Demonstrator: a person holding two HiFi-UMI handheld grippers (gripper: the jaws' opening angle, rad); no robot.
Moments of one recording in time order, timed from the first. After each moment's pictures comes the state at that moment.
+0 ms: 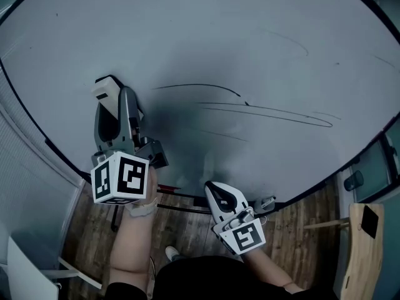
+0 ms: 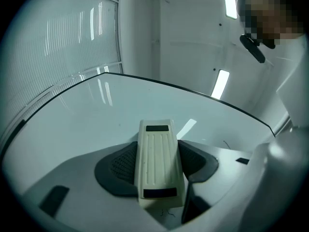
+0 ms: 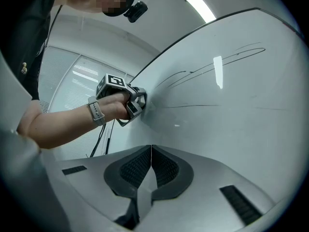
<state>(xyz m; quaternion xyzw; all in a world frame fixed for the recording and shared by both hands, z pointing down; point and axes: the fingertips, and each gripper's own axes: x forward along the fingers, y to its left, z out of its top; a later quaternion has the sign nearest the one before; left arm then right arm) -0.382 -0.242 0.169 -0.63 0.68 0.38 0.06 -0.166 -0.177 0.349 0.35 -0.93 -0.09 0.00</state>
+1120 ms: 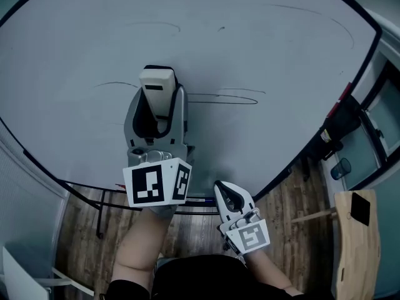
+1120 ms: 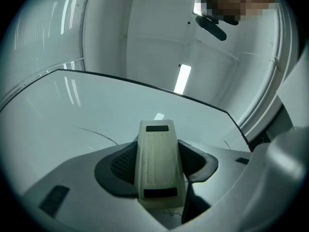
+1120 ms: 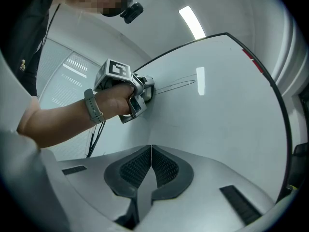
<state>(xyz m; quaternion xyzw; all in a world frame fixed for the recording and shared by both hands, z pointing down) -0.097 -0.237 0.131 -0.72 0.60 0.31 0.17 0.044 -0.167 0.345 0.45 -0.89 -0.09 0.03</state>
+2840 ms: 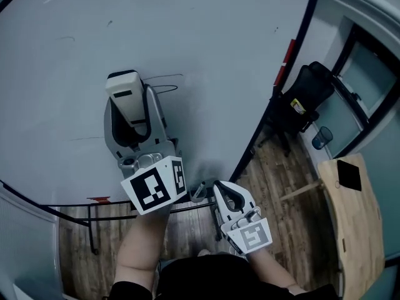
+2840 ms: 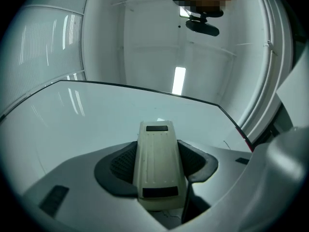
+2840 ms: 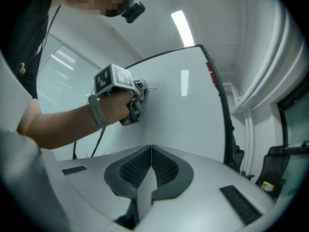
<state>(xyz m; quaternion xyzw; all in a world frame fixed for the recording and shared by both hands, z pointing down) 0.005 -0.238 0.146 -0.67 0.63 0.32 0.21 0.165 -0.142 0.352 0.52 -0.85 -0.10 0.02</state>
